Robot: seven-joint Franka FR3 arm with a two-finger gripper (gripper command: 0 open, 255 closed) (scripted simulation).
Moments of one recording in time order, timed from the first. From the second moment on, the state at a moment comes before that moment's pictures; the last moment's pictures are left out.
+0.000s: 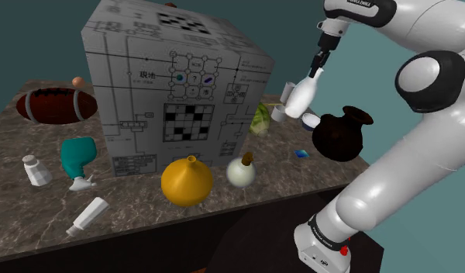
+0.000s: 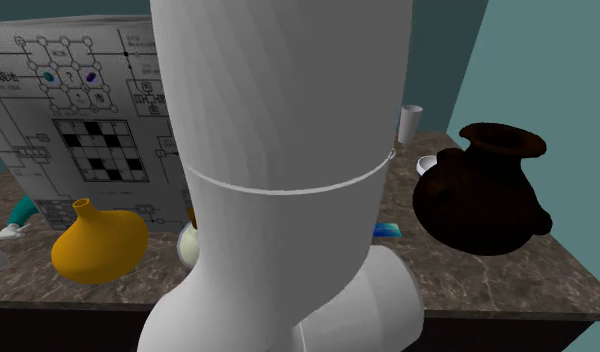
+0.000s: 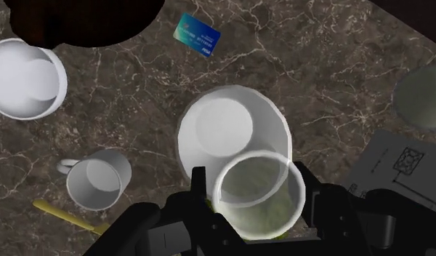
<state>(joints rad) -0.16 -0.02 -0.49 -1.57 -0.07 1.51 -0.74</state>
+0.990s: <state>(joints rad) -0.28 0.34 -0.54 -1.36 0.11 1.63 -0.89</state>
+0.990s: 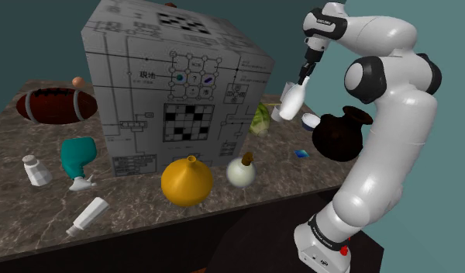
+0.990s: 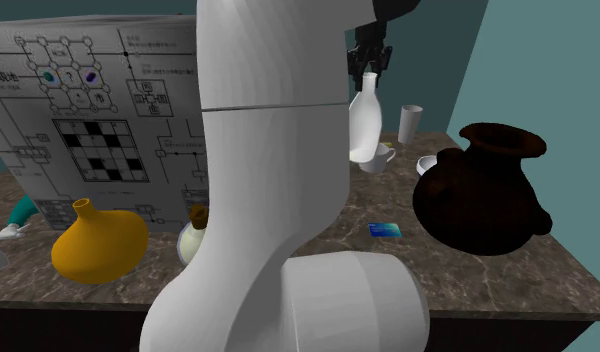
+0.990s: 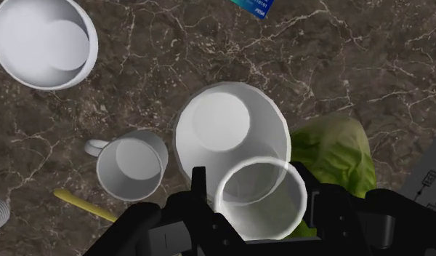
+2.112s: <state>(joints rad) -0.26 0.34 -0.53 -1.59 0.11 1.86 -0.89</state>
